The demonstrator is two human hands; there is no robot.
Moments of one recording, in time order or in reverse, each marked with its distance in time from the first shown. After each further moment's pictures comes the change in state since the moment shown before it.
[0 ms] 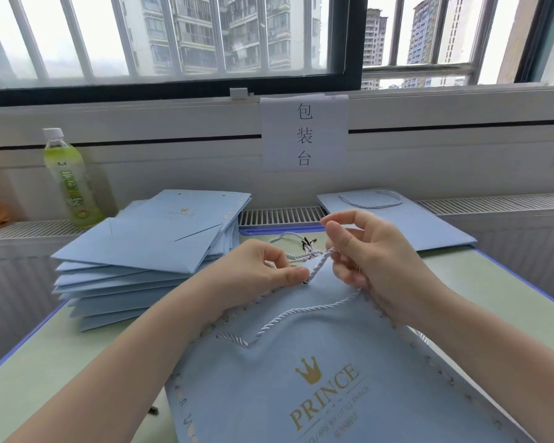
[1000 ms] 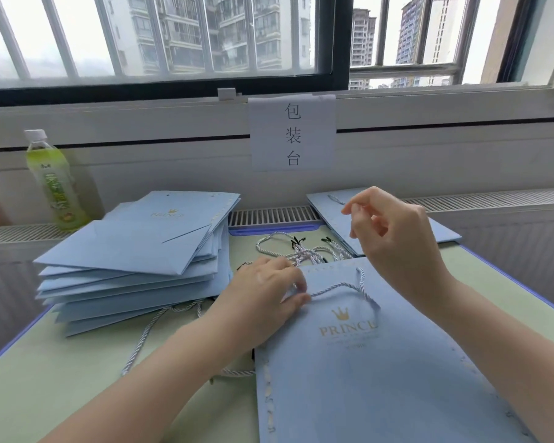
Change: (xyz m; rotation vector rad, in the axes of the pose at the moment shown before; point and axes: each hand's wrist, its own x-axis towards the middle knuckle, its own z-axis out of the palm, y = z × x) left_hand 0.009 -0.018 0.039 0.653 0.086 0.366; right_hand 0.013 0.007 -0.036 -0.859 0.376 -0.551
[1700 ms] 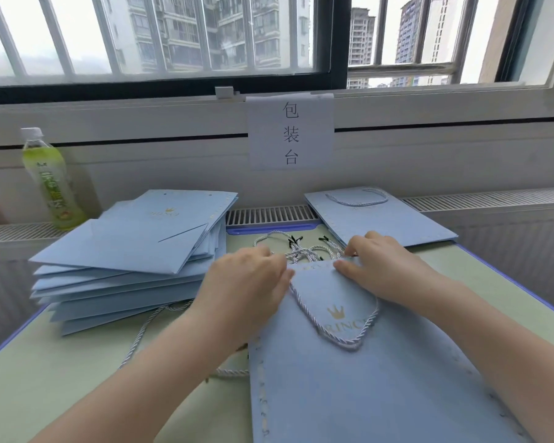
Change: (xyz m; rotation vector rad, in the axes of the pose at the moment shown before) left_hand -0.006 0.011 -0.017 0.231 0.170 -0.109; right_hand -0.007 0.031 0.012 -0.496 -0.722 0.291
